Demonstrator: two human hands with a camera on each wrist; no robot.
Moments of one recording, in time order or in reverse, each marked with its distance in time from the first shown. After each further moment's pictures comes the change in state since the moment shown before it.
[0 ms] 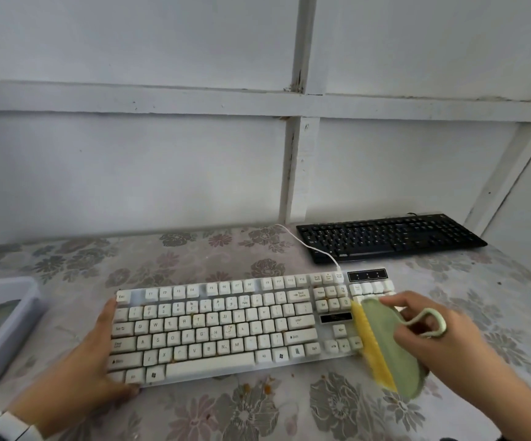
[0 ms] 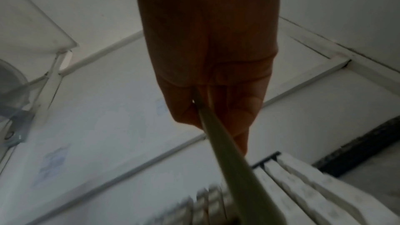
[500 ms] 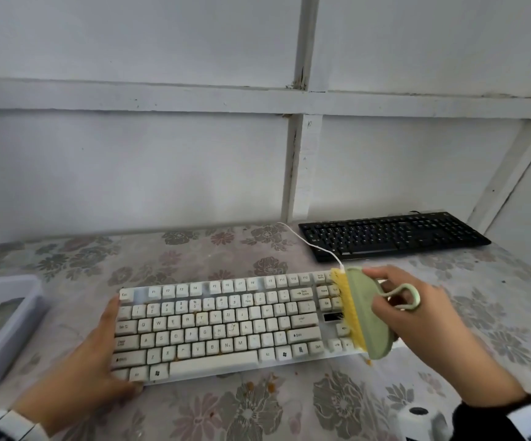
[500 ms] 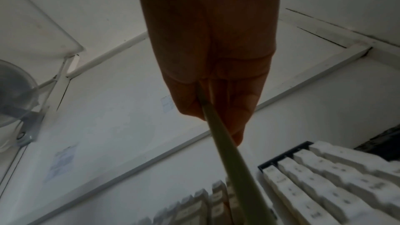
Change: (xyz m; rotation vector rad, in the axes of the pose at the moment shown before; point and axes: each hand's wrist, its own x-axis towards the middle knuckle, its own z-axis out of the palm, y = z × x) left_hand -0.003 0.010 -0.002 0.063 0.014 -0.001; right_hand 0.020 -0.021 0.018 0.001 0.058 -0.078
